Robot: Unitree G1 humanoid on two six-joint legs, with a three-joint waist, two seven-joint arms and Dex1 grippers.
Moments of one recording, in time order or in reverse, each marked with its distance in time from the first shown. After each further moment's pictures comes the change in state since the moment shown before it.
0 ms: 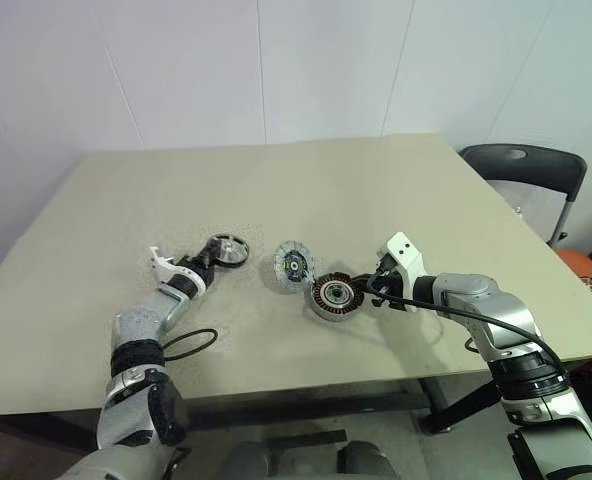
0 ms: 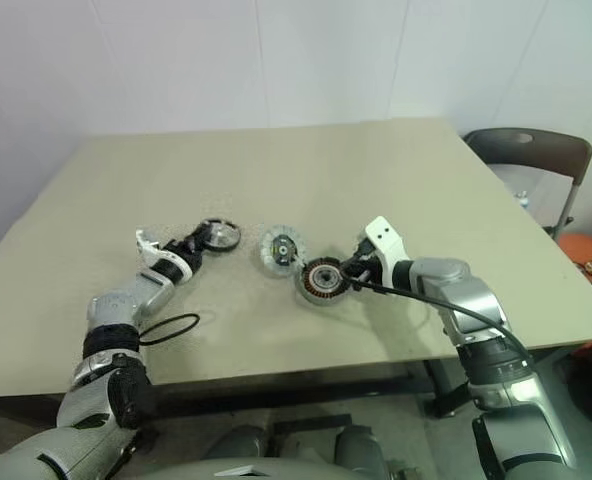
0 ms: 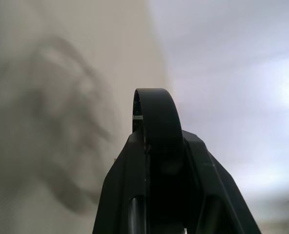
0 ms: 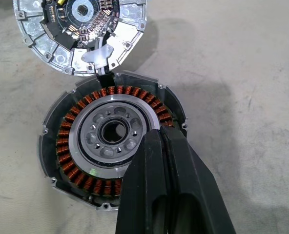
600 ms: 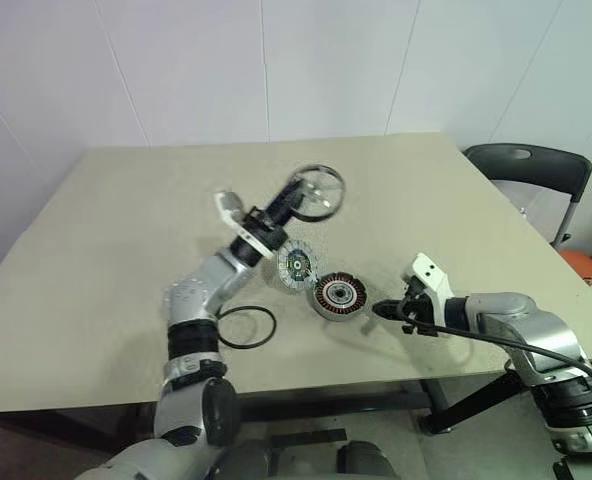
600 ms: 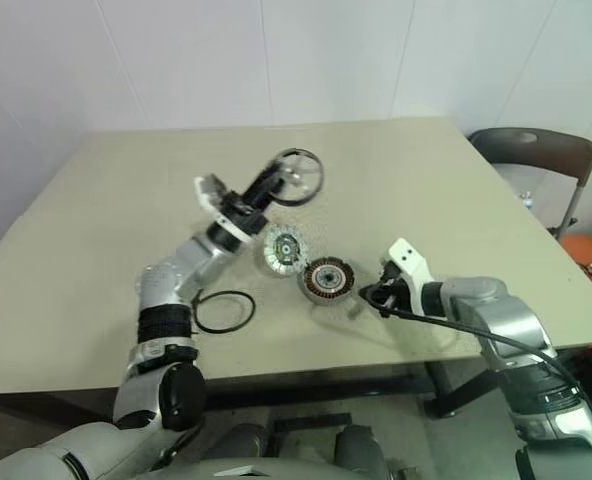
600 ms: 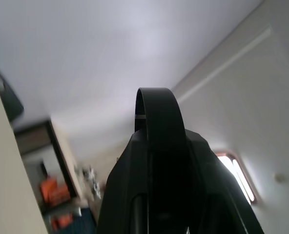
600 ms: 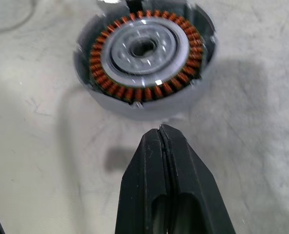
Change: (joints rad) left arm -0.090 -0.271 -0.272 -0.250 -0.204 0.255 -0.062; right arm 0.150 -0.164 -0.040 -0.116 0.079 0.054 0.117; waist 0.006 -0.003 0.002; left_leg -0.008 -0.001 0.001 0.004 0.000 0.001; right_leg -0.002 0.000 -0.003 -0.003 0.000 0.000
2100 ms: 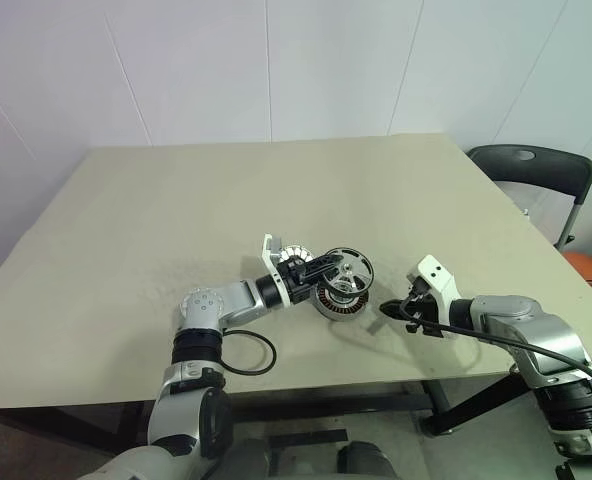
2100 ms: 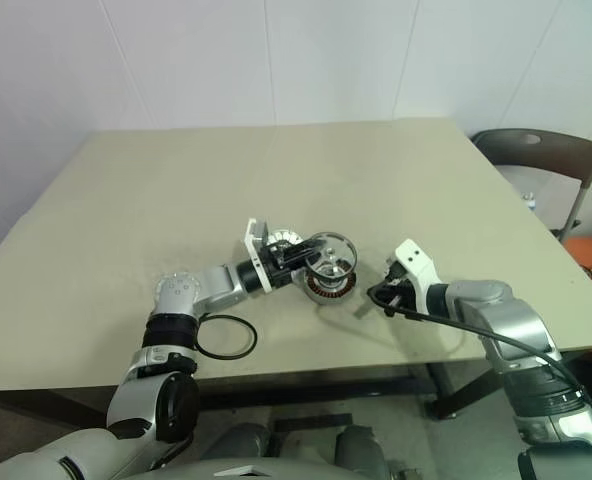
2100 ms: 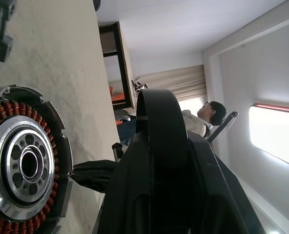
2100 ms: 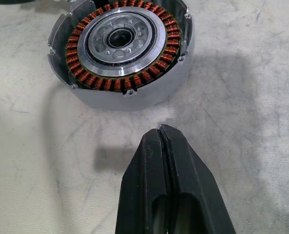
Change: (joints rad) left arm 0.050 0.055 -0.082 0.080 0.181 0.221 -0.002; right arm 0.013 -0.001 -0.018 0.019 -0.014 -0.002 -0.038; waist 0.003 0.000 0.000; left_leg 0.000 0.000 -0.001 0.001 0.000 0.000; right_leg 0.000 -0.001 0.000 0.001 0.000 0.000
